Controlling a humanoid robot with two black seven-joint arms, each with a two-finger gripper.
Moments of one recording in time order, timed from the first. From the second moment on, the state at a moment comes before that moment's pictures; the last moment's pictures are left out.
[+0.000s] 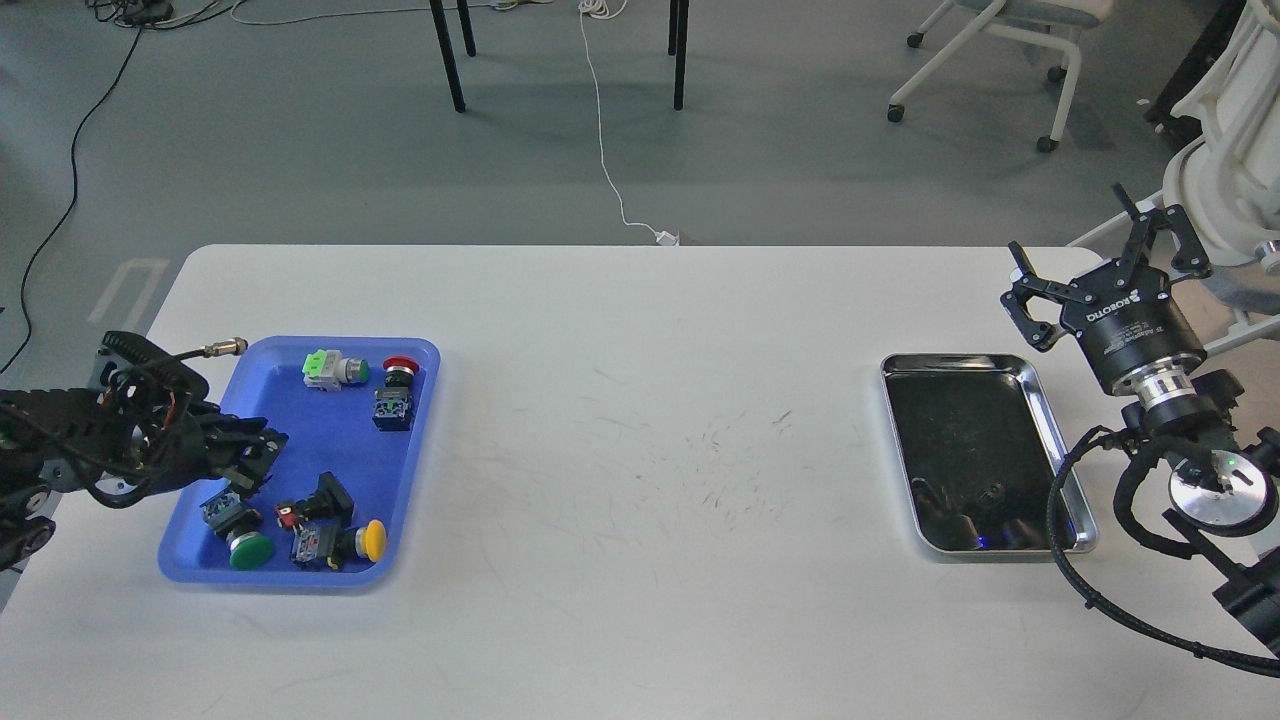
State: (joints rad) left arm -0.70 0.88 -0.25 -1.11 2.00 -0.21 -0.25; right arm 0.46 -0.55 0.81 0.91 0.19 0.49 0.39
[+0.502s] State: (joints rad) left arm -0.84 0.86 -0.35 -1.12 1.16 -0.23 -0.25; right arm 0.49 -0.66 0.80 0.95 0.17 0.49 0.39
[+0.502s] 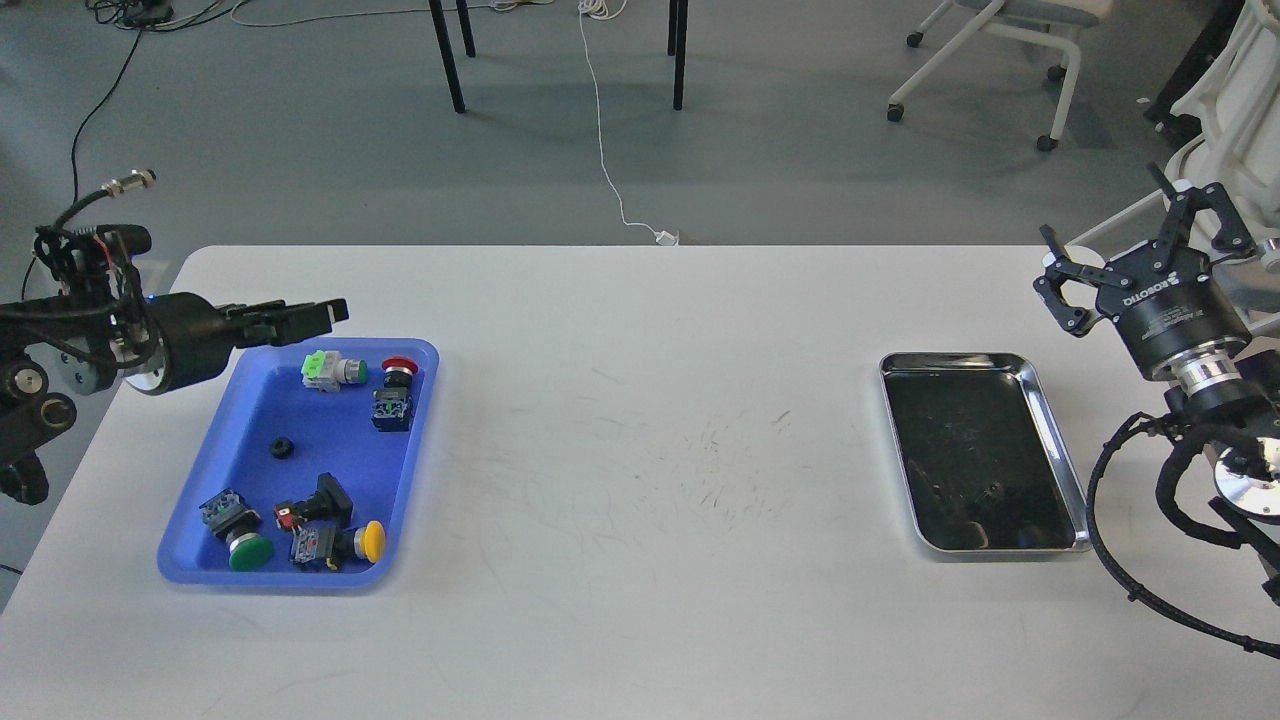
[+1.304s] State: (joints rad) left arm -0.82 0.40 -0.73 -0.80 -0.10 -0.35 -0.25; right arm 1.06 -0.80 0.30 0.98 -0.47 0.49 0.31
